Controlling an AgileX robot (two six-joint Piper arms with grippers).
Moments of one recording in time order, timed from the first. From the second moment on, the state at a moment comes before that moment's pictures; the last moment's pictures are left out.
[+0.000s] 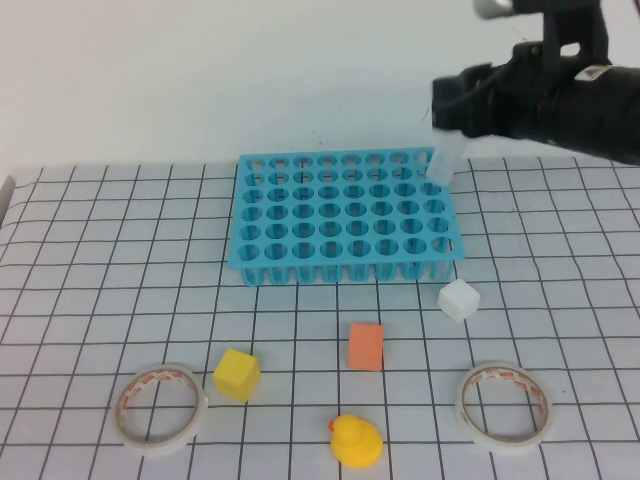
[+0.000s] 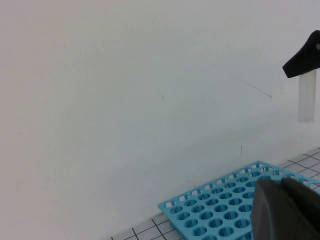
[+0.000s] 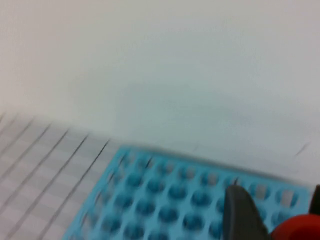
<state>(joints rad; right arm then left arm) 0.43 1.63 -1.29 0.75 0.10 -0.67 -0.33 0.02 -0.16 -1.49 0.05 1.64</state>
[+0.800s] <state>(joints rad) 0.47 2.04 -1.53 -1.02 -0.63 0.85 -0.33 0.02 -0.16 -1.49 0.07 1.64</state>
